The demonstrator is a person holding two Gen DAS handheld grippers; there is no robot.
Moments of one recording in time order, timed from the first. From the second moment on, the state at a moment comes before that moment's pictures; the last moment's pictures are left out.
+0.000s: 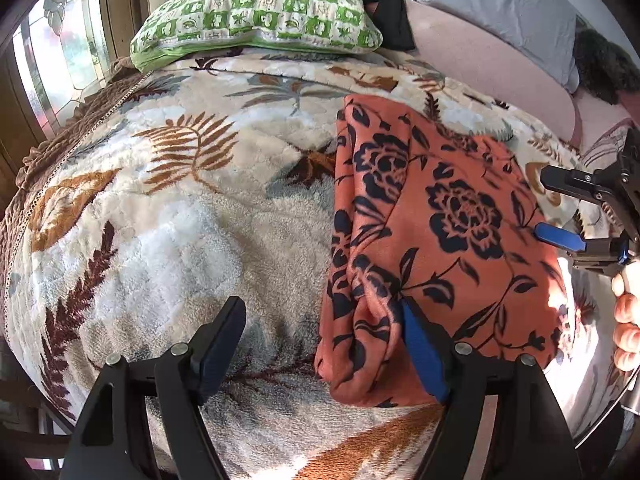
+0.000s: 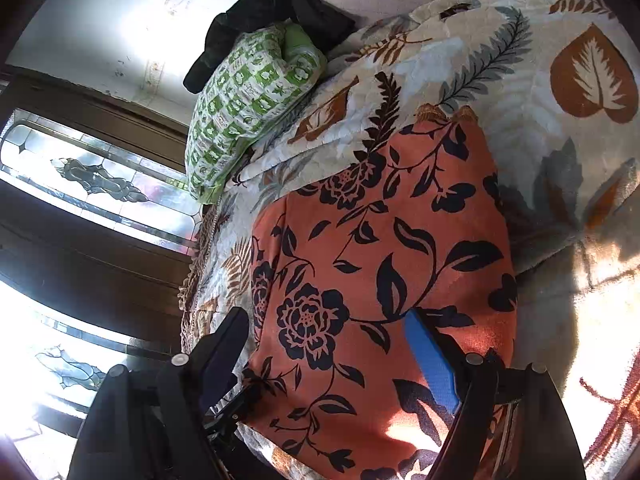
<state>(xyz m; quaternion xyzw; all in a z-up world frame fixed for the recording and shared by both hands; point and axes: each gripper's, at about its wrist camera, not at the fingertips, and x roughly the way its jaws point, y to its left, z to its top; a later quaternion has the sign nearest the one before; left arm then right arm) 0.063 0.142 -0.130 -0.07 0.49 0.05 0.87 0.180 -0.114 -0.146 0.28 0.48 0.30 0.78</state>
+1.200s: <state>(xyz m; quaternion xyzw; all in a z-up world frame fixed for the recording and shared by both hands) 0.051 0.134 -0.098 -0.05 0.47 0.06 0.88 0.115 -0.117 -0.178 0.28 0.51 0.32 0.75</state>
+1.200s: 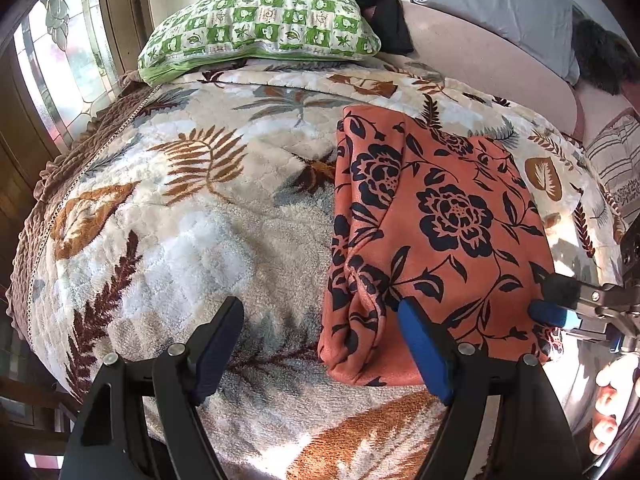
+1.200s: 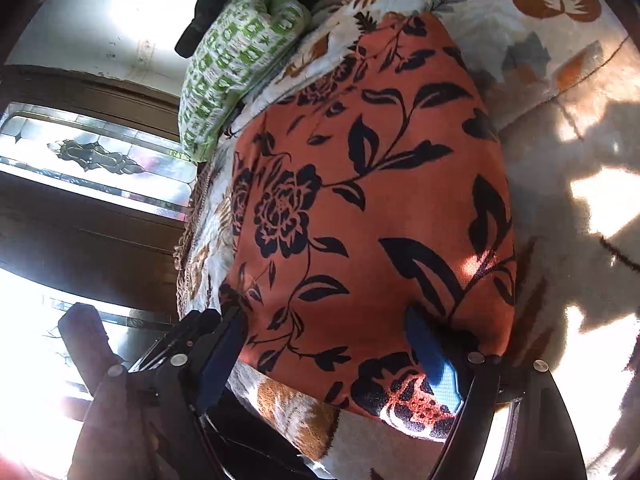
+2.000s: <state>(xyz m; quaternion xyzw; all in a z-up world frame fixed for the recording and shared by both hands) 0.145 0.159 -0.154 -0.19 0.51 -0.07 0.84 0.190 -0.165 -0.204 0.29 0.52 0.27 0.76</state>
